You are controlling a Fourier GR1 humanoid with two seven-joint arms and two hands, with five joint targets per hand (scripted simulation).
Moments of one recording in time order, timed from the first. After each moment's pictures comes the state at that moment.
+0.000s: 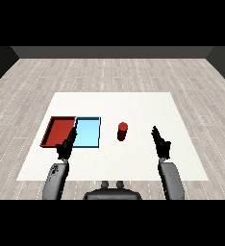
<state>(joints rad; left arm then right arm) 0.01 0.11 -0.04 -1.55 0.01 -0.01 -0.03 0.00 -0.12 0.00 -1.56 0.02 -0.02 0.04</state>
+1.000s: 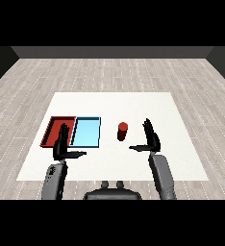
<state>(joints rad) 0.02 0.06 0.05 -1.61 0.05 -0.02 -0.35 -0.15 -0.02 -0.01 -1.42 -0.06 0.04 -0.27</state>
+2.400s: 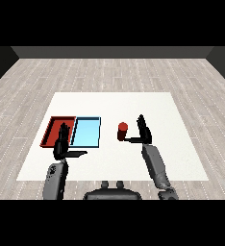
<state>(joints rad) 0.00 0.05 0.06 -1.59 0.06 -0.03 -0.38 -0.38 -0.01 -0.05 -1.04 -0.15 0.01 -0.40</state>
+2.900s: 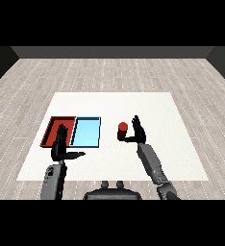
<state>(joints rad) 0.03 0.06 0.08 -1.61 0.08 -0.05 -0.38 -0.47 0.00 0.02 -0.84 -0.26 -0.03 -0.51</state>
